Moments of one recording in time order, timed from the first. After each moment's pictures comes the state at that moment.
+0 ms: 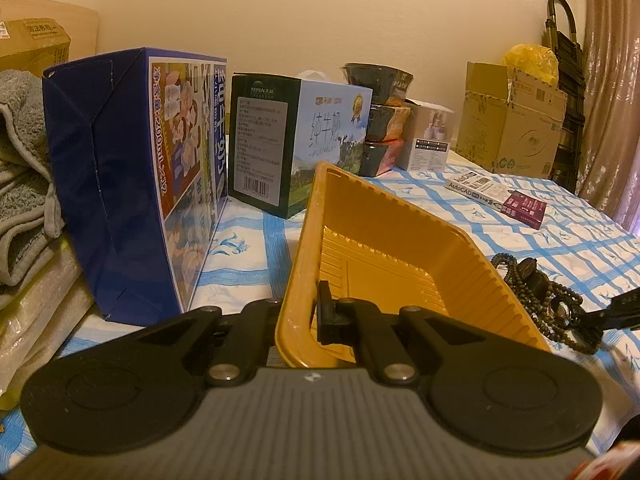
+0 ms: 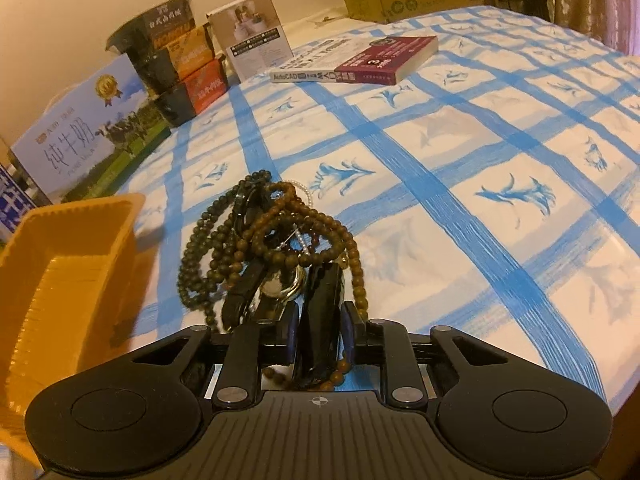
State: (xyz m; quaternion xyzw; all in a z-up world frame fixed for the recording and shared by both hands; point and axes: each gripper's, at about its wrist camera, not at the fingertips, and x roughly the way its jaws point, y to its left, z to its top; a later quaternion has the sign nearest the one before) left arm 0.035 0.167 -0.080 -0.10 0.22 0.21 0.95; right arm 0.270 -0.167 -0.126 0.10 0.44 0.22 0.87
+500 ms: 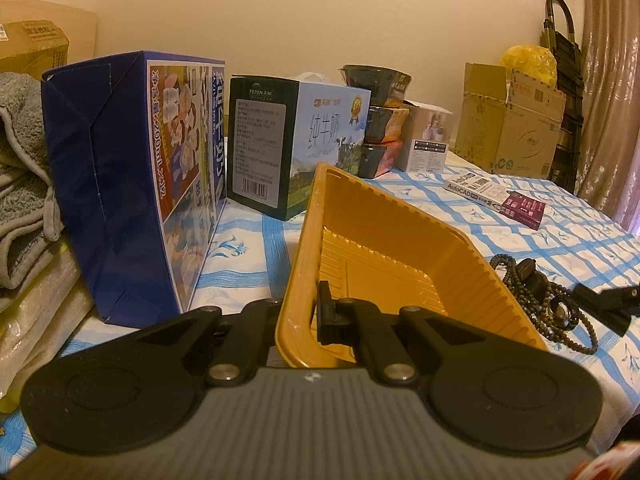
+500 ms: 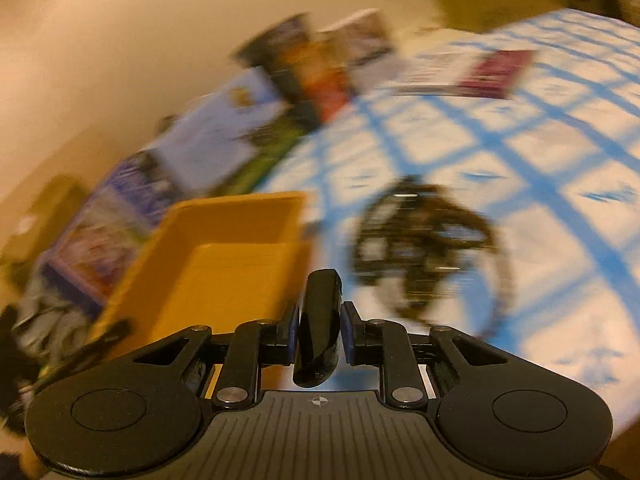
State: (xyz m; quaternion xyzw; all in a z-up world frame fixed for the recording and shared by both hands) left arm 0.035 0.167 -0.079 -0.10 0.22 0.20 0.95; right arm 0.209 -0.139 -0.072 0.15 0.40 0.39 0.82
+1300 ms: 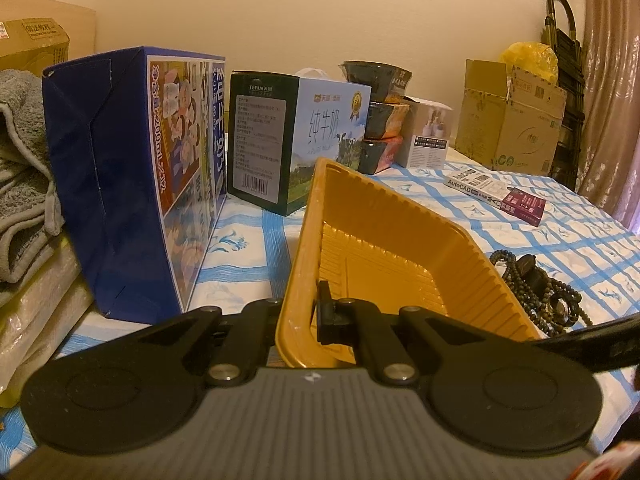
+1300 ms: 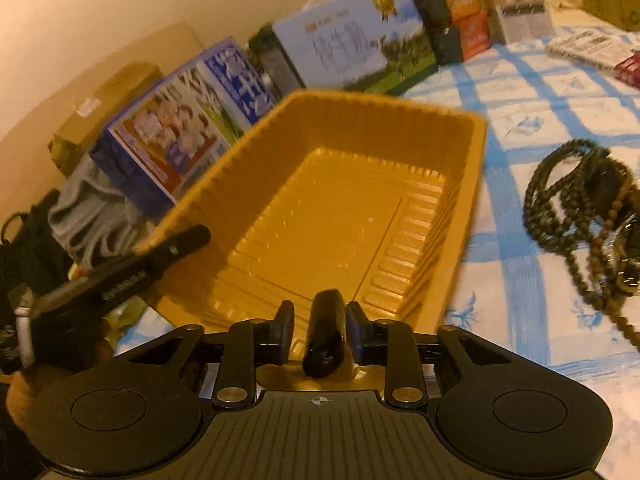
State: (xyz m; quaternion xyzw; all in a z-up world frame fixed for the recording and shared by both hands) left arm 0.034 0.167 -0.080 -0.10 0.22 0.20 0.95; right arm 0.178 -0.037 -0.099 0.06 0.42 0.50 0.76
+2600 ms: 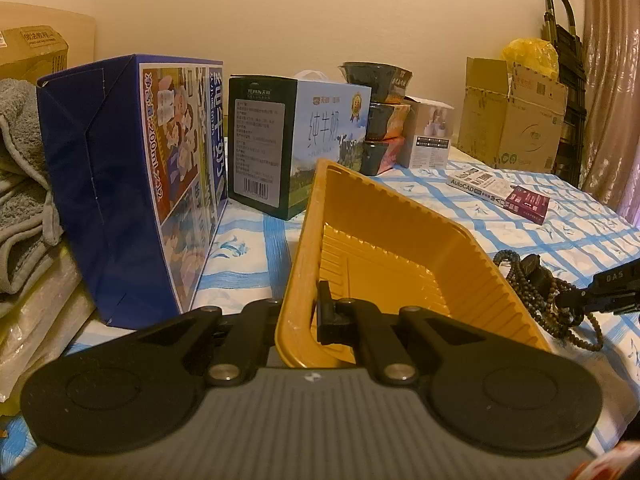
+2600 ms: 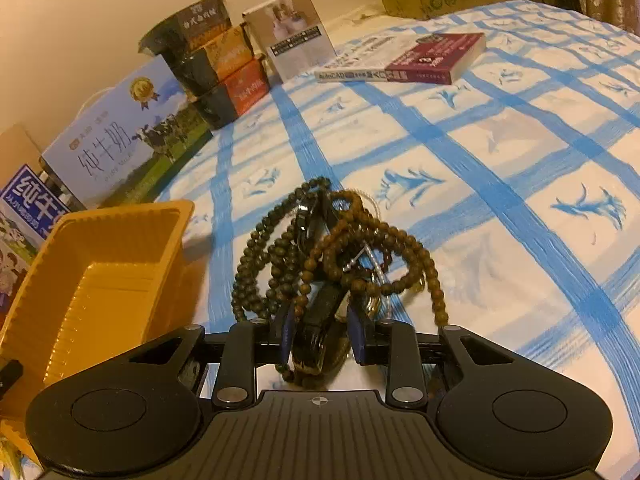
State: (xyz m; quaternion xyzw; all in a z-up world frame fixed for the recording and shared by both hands) left arm 0.041 0.168 -0.080 -0.09 0.23 0.21 0.95; right arm 0.287 -0.136 -0.126 0.12 0.43 0.27 0.85
